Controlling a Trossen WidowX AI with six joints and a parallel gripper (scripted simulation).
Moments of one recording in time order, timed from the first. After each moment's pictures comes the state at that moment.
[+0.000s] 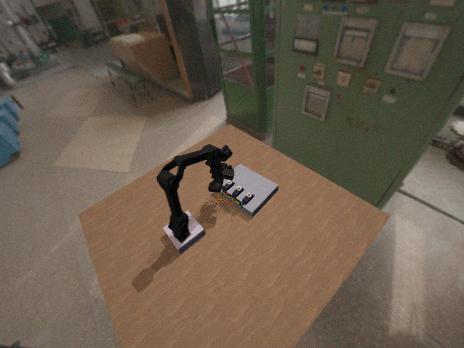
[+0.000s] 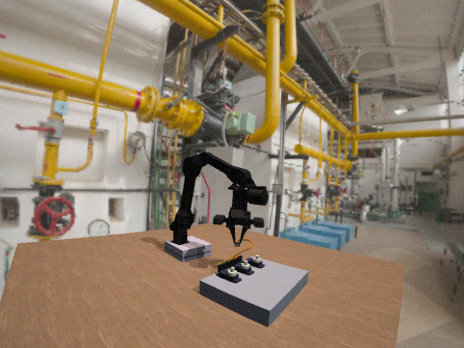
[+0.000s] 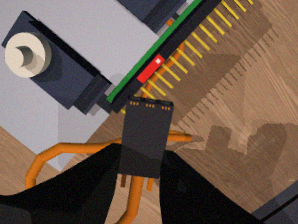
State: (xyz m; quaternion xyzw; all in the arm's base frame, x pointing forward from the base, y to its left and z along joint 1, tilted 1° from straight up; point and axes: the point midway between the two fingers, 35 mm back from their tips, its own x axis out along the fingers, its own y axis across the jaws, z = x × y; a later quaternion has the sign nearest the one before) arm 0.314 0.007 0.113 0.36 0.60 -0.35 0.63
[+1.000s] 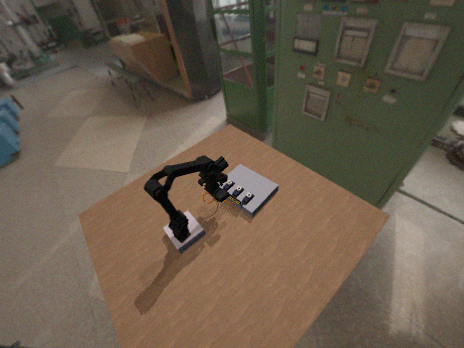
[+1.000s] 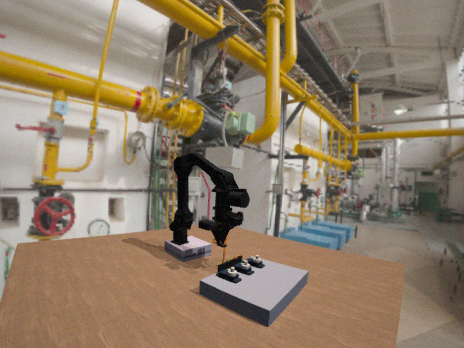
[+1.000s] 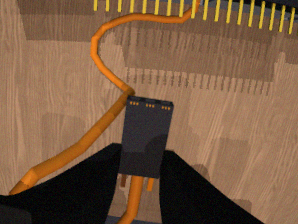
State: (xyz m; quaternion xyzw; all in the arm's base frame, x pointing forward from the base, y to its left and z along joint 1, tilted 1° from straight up) arm 0.251 -0.014 0.097 0.04 0.69 -0.05 0.72
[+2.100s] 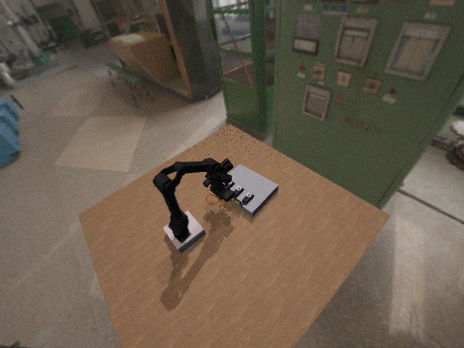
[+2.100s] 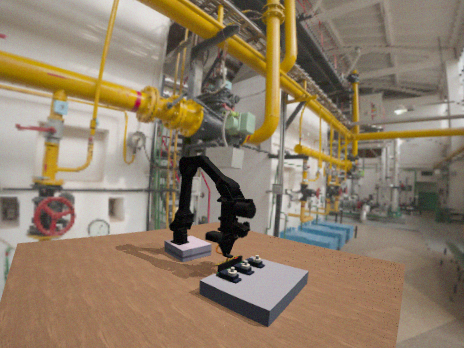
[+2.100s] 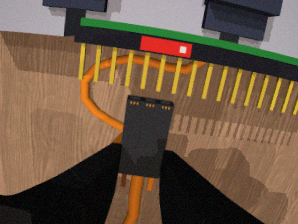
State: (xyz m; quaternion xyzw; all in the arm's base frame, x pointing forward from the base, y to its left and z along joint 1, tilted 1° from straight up) arm 0.283 -0.015 0.063 0.01 0.69 -0.02 0.72
